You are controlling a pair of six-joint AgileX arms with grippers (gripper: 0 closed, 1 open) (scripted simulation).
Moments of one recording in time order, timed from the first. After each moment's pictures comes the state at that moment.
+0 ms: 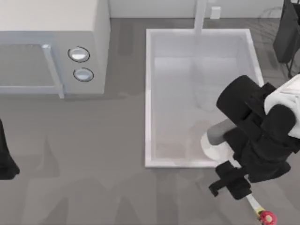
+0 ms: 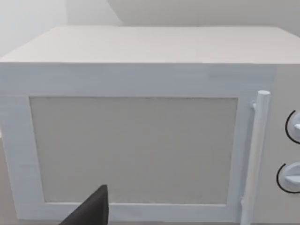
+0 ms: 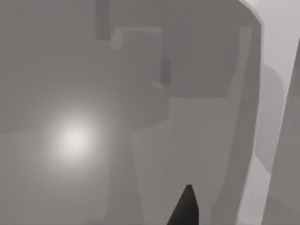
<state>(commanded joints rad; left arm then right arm) 0.00 0.00 0.00 0.00 0.00 0.00 0.66 1.60 0.97 -0.86 0.01 0.16</state>
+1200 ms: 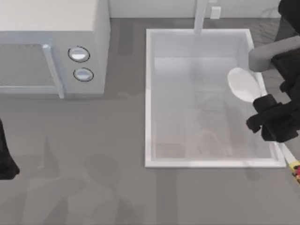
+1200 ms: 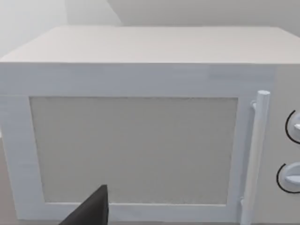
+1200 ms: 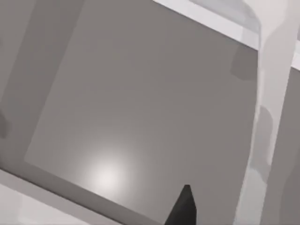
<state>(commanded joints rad) 0.00 0.00 0.00 0.00 0.00 0.00 0.54 1.43 1.41 -1.36 -0.05 0.13</state>
